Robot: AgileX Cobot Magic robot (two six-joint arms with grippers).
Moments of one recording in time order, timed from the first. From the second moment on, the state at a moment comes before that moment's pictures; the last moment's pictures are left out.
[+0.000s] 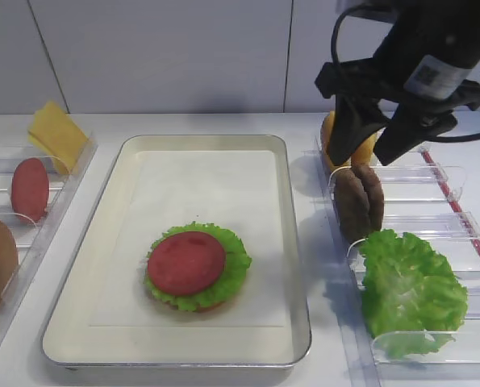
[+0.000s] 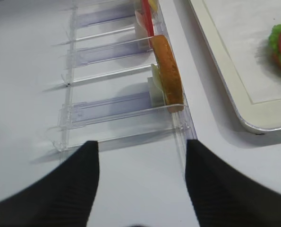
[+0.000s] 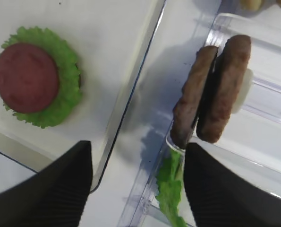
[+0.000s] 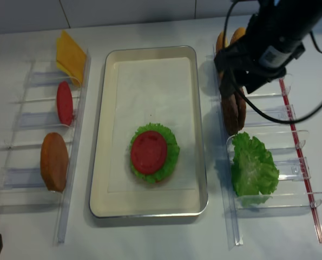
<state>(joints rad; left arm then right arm) -0.08 -0.02 -0.49 0.10 1.17 0.03 0.31 1.58 -1.36 0.36 1.24 -0.10</state>
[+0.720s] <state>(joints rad) -0.08 -0.02 -0.49 0.10 1.17 0.03 0.31 1.69 -1.39 0.34 1.20 -0.08</state>
